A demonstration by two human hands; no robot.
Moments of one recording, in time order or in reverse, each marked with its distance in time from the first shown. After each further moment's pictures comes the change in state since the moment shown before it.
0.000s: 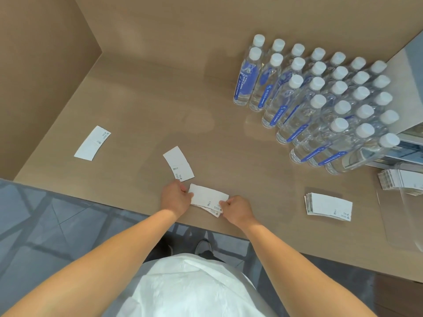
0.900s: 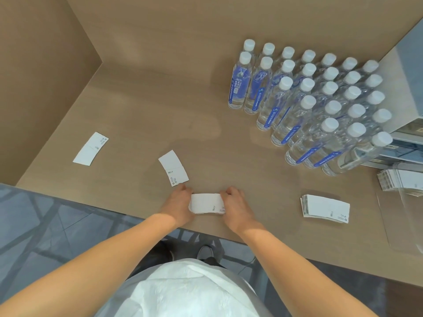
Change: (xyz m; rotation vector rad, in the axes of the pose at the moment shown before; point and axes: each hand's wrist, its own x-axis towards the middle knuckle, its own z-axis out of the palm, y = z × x) left_hand -0.015 0.012 0.008 0.435 -0.202 0.328; right_hand -0.013 0.007 -0.023 -0.403 0.097 -0.393
